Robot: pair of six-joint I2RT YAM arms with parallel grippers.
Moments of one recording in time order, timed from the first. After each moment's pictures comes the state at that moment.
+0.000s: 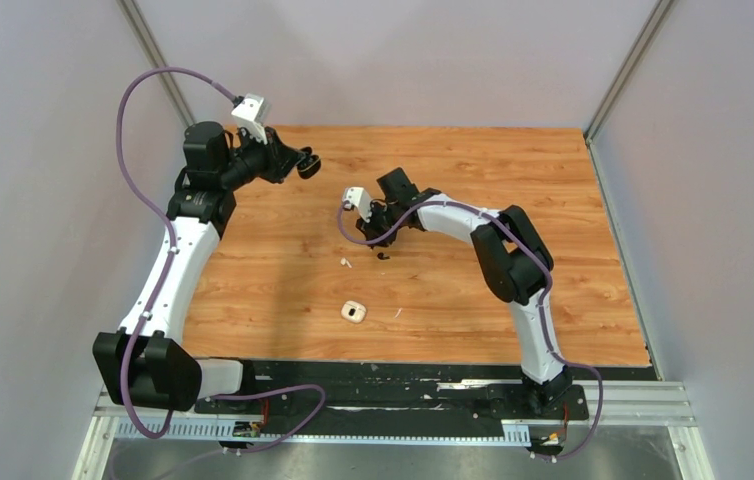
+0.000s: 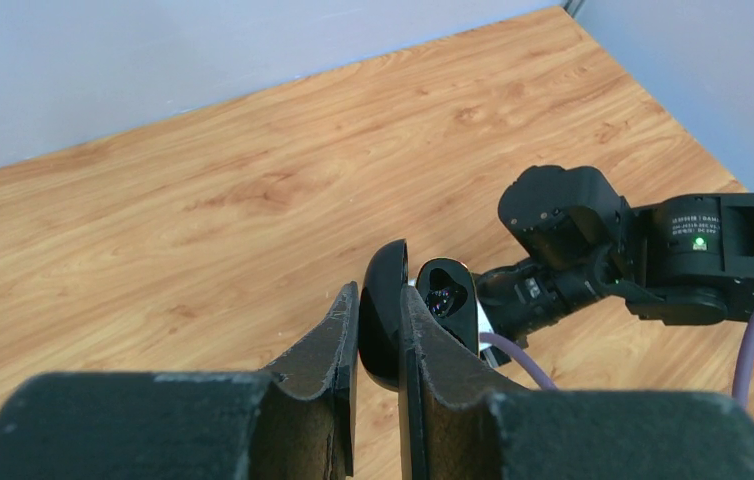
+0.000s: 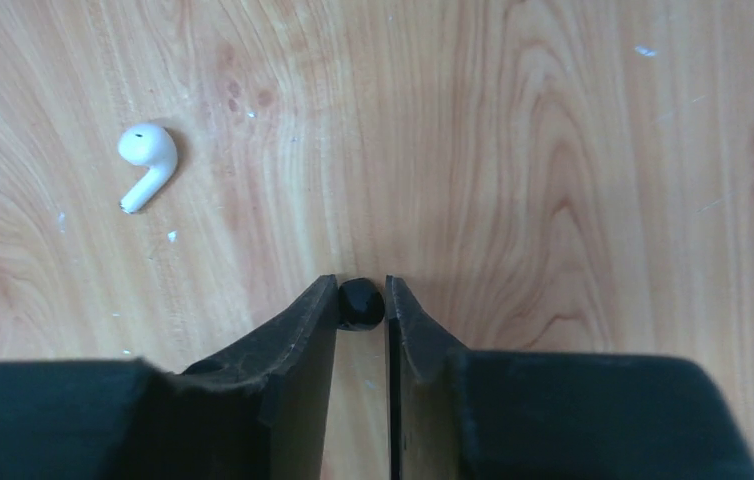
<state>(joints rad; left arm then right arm) -0.09 1.28 1.24 -0.18 0.55 -0.08 0.62 2.19 1.59 -0.32 -0.47 -0.59</state>
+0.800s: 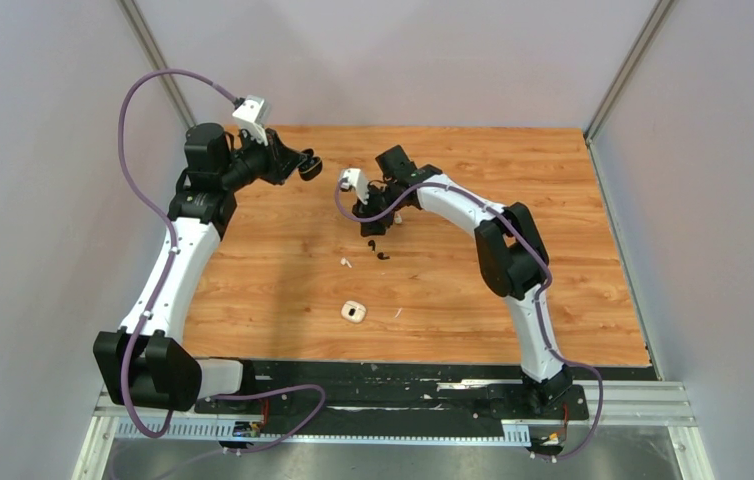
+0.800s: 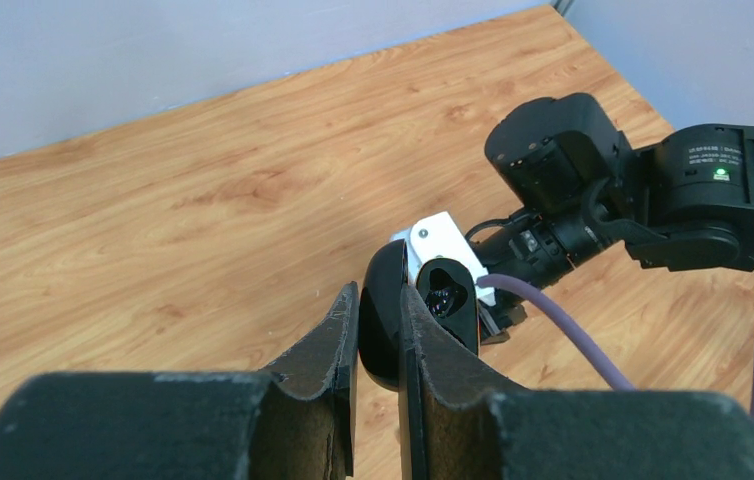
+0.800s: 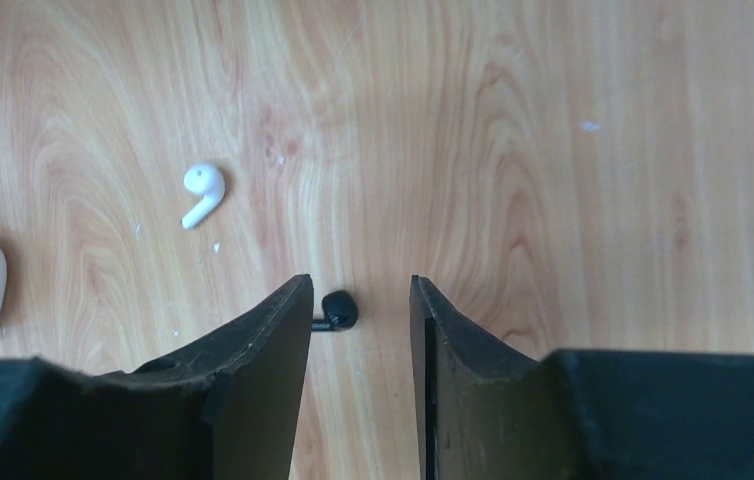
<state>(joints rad) -0.09 1.28 1.23 -0.16 0.57 -0.10 0.61 2.22 1.83 -0.53 -0.58 -0.59</state>
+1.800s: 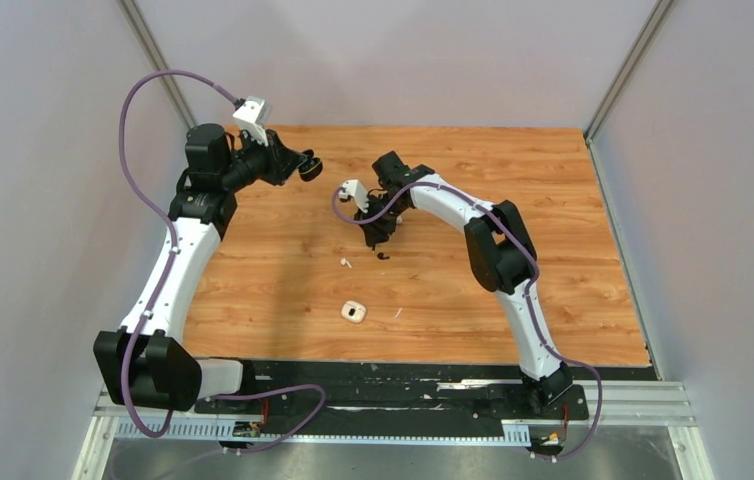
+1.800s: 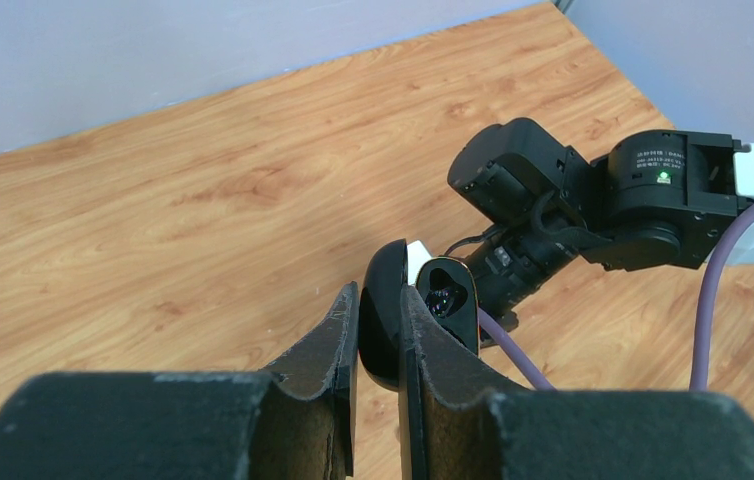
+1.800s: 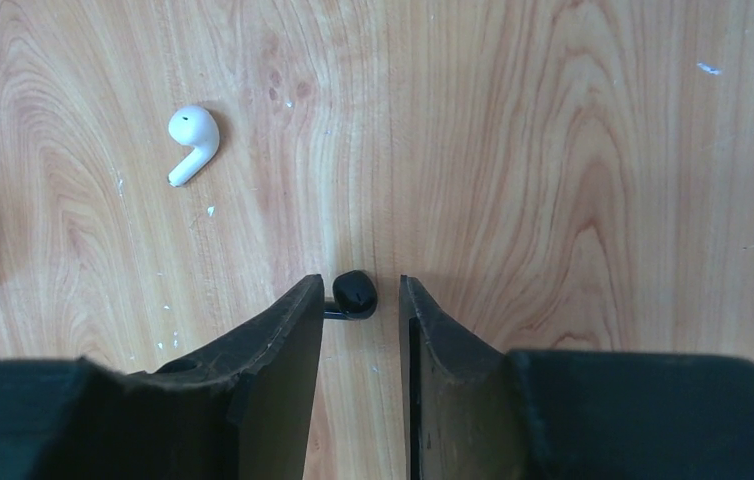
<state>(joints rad) -0.09 1.28 1.22 -0.16 0.57 -0.10 0.60 2.33 1.93 -0.73 -0.58 -0.68</state>
